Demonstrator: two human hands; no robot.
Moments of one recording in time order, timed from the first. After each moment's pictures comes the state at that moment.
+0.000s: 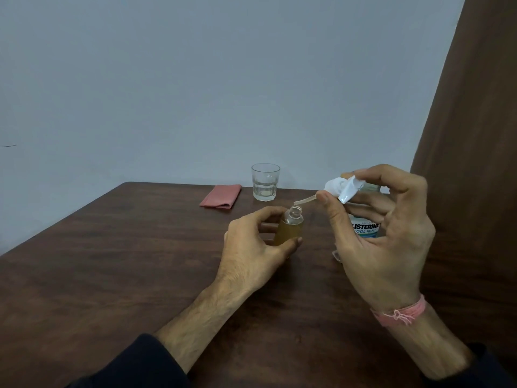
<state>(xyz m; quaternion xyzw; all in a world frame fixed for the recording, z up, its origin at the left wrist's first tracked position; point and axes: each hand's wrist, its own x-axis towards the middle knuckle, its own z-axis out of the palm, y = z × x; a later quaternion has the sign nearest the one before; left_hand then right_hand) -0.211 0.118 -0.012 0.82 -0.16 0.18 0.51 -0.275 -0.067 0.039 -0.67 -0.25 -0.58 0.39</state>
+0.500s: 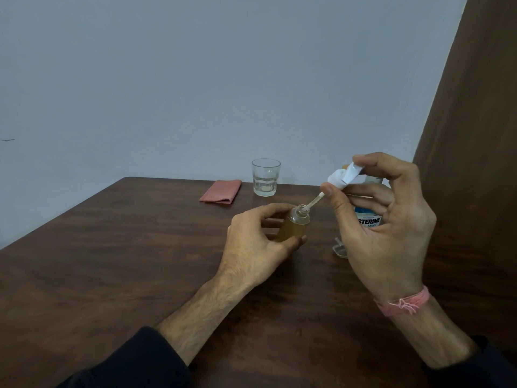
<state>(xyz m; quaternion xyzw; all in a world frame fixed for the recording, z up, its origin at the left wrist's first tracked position) -0.214 0.115 -0.011 0.82 -0.18 0.17 0.52 -0.269 -0.075 0.039 -0.69 -0.23 -0.58 0.38</state>
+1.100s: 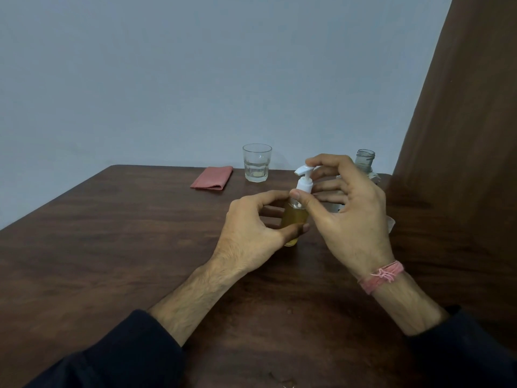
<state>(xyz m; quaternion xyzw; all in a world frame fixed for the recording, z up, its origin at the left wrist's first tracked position) -0.222 0.111 -0.009 0.81 -0.22 0.15 0.52 -0.260 -0.069 0.026 -0.77 -0.18 -0.41 0.46</state>
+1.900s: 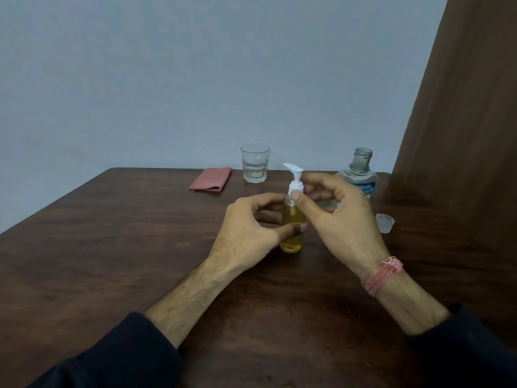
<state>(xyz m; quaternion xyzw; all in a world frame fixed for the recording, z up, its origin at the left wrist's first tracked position) -0.214 0.115 -0.011 0.79 -0.23 0.10 0.55 -0.253 -0.070 0.019 -0.79 -0.09 -0.28 0.54</state>
